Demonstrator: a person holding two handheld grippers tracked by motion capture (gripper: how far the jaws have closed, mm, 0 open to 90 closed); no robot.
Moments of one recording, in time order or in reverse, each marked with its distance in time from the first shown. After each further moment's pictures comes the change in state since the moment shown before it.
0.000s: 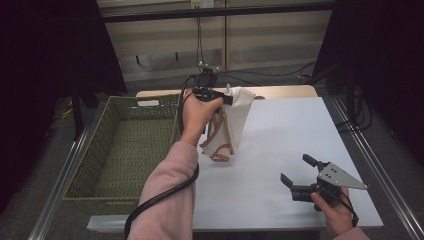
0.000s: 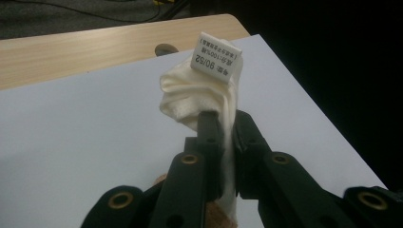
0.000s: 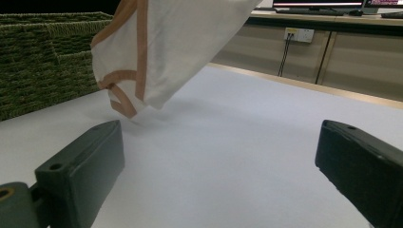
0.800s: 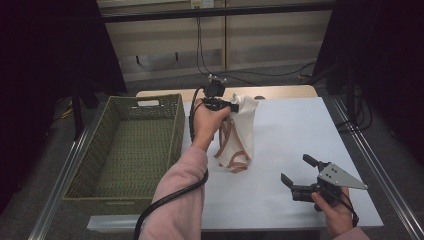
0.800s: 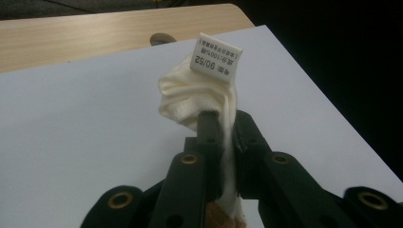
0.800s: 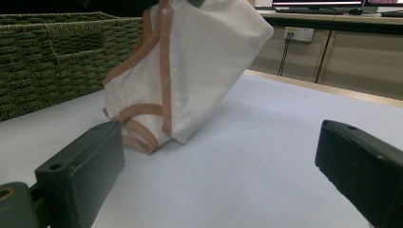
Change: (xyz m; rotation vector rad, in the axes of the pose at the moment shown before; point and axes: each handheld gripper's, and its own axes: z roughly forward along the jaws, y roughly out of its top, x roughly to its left) left arm 0.007 -0.019 0.045 -0.007 -0.010 -0.009; right arm 0.000 -0.001 0.000 0.003 0.002 0.012
